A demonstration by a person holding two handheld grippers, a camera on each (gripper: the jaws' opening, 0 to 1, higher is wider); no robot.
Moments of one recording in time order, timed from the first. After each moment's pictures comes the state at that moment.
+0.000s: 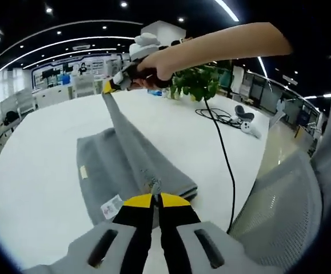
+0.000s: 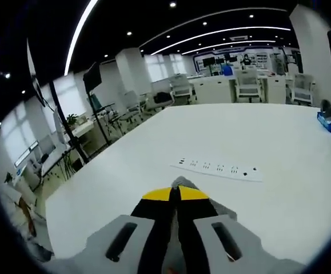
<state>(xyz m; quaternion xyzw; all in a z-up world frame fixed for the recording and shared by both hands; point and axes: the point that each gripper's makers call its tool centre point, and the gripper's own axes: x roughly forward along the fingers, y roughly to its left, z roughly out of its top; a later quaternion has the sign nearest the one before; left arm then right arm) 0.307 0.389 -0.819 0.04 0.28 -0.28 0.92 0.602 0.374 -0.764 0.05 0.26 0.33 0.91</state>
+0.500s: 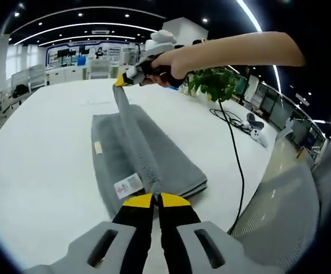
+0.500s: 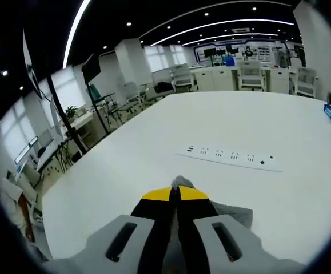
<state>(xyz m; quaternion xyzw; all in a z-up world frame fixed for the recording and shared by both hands) 0.304 0.429 -0.848 -0.02 0.32 -0.24 0.91 0.604 0.411 -0.809 0.03 0.29 0.33 0.90</state>
